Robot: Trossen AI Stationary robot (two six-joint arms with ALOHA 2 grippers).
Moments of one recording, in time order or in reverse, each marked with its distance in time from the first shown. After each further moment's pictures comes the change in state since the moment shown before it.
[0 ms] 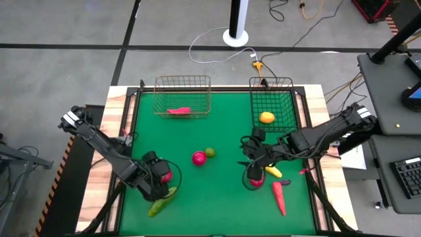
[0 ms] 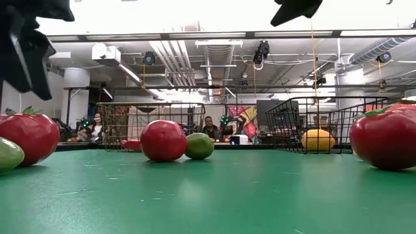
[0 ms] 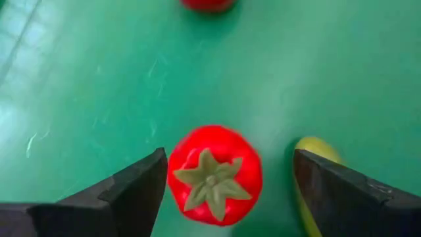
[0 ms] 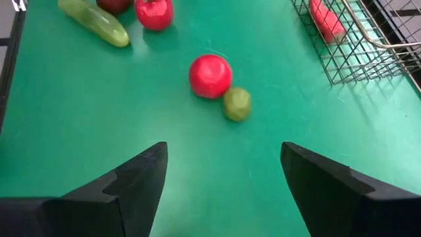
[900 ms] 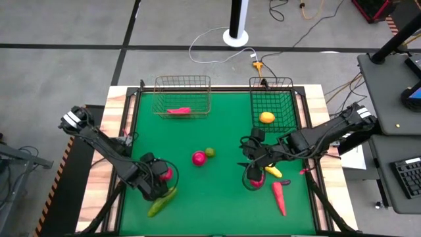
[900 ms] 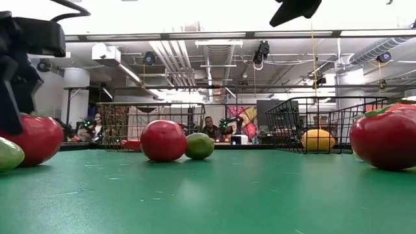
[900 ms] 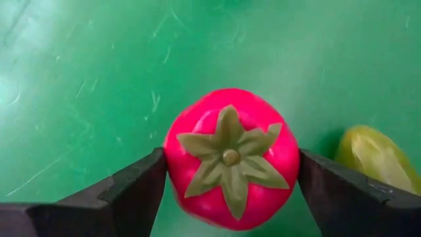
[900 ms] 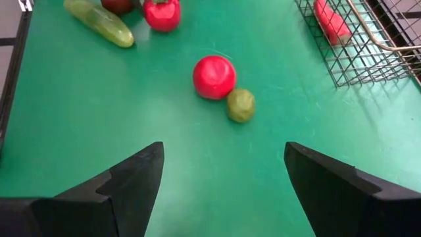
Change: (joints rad) left arm -0.012 0.007 -0.191 0.176 0.012 -0.103; right arm 0.000 0.000 -0.006 0.017 -0.011 -0.010
